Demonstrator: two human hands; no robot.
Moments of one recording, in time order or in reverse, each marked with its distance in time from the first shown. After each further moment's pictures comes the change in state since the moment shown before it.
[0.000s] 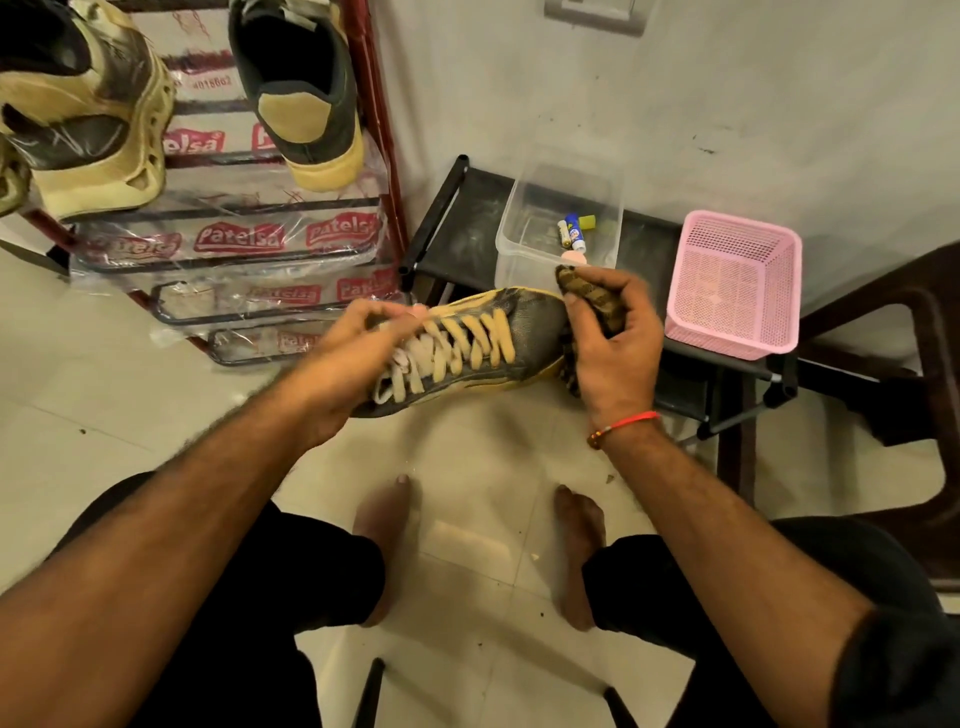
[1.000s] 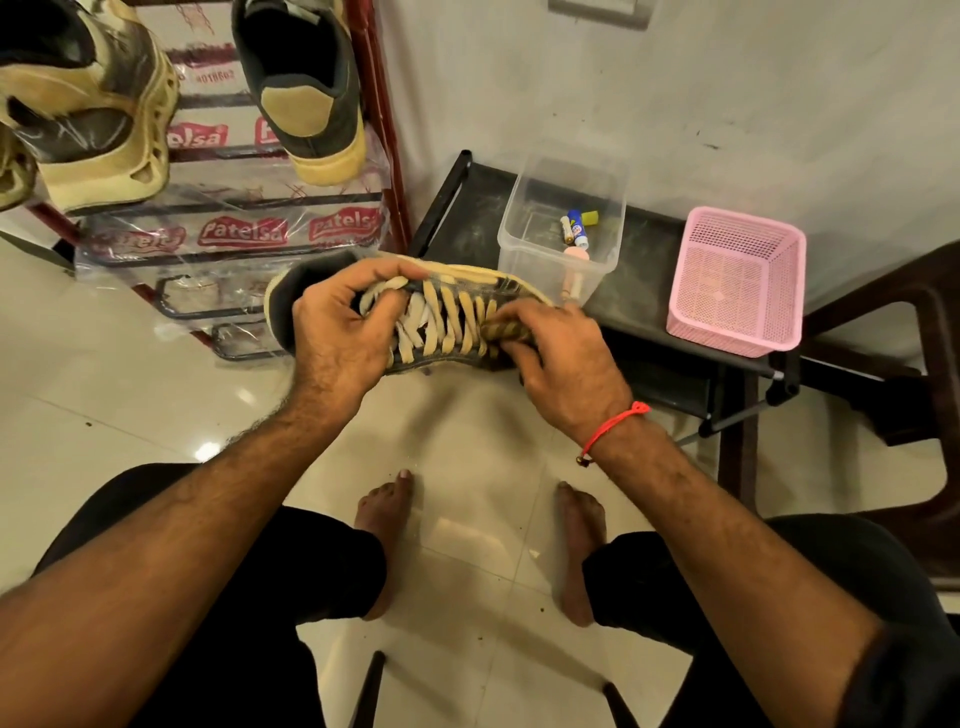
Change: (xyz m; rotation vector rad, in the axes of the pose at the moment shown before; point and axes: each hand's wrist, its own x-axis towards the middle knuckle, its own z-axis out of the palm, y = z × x) left_hand 0.010 -0.012 0.005 0.088 0.337 0.769; right_hand -0.013 -0.016 0.008 -0.695 -0.628 -0.329
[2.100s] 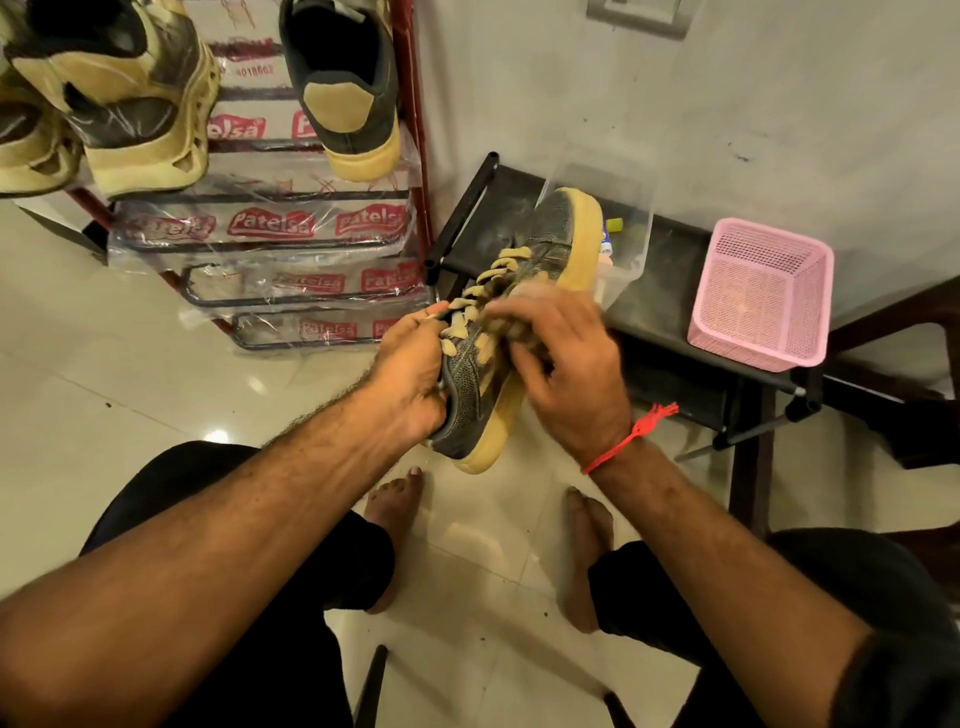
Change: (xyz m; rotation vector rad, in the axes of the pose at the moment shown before) left_hand -0.005 0.004 0.030 -0.734 -0.011 -0.942; right_hand -0.003 -0.020 0.005 0.138 0.333 -0.262
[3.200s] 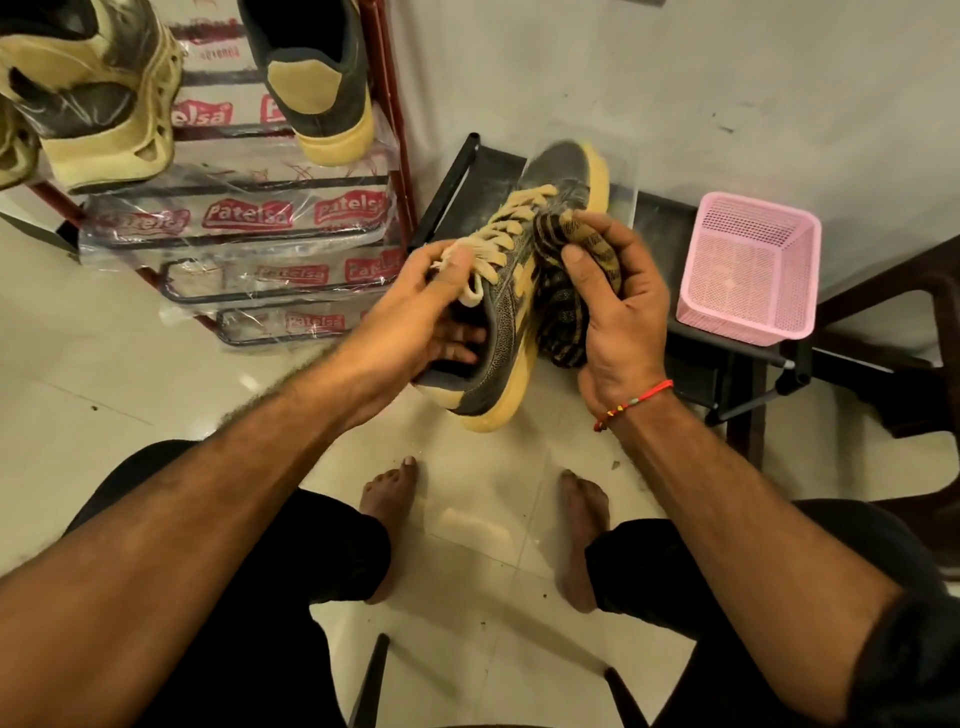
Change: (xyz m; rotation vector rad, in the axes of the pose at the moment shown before) left_hand -0.029 0.021 0.002 0.620 -0.359 0.236; right_hand 0.012 0.019 -0.011 0.951 0.325 0.616
